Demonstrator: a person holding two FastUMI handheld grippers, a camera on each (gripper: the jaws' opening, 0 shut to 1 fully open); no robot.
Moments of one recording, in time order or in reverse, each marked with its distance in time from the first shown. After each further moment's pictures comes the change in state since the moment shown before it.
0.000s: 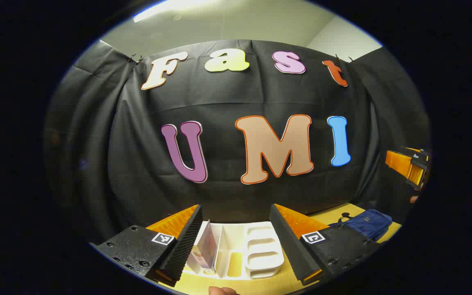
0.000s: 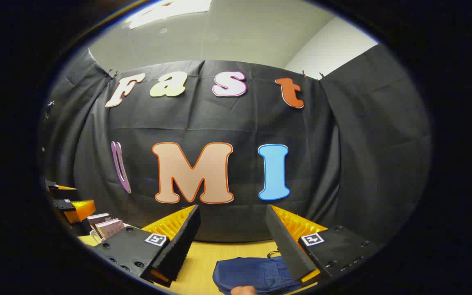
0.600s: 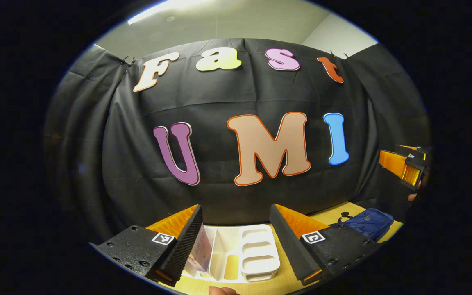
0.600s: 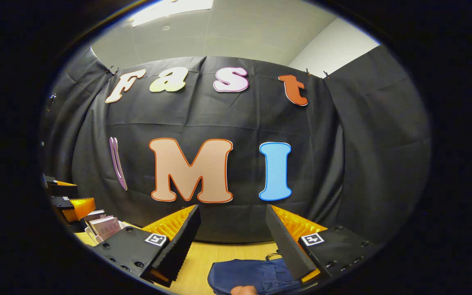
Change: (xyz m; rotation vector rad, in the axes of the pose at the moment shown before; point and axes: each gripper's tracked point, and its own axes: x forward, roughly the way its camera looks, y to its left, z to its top) left arm 0.019 -0.018 0.000 0.019 0.006 -0.017; right arm 0.024 -0.004 -0.008 -0.027 0.008 0.018
